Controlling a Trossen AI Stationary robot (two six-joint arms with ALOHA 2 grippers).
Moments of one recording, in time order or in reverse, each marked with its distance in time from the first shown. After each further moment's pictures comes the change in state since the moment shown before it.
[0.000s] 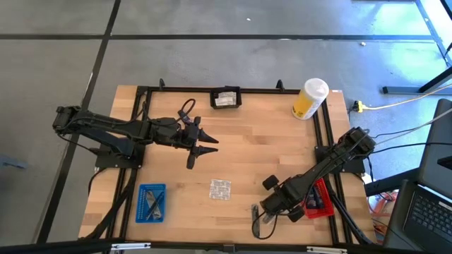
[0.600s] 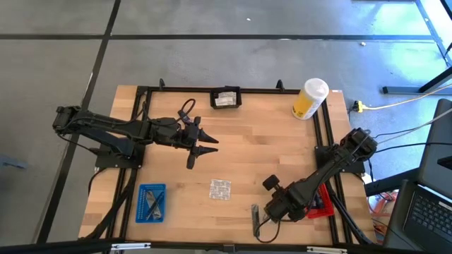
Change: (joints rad) left arm 0.000 0.000 0.000 0.000 0.000 0.000; right arm 0.056 -0.006 0.022 -0.034 0.175 0.013
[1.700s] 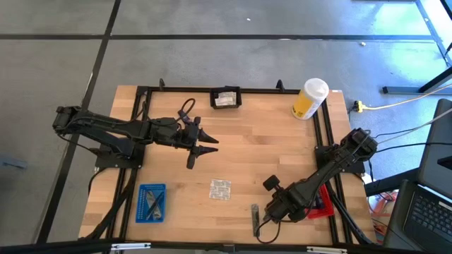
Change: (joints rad) left arm 0.000 0.000 0.000 0.004 0.000 -0.027; right arm 0.010 -0.001 0.000 0.000 0.008 0.013
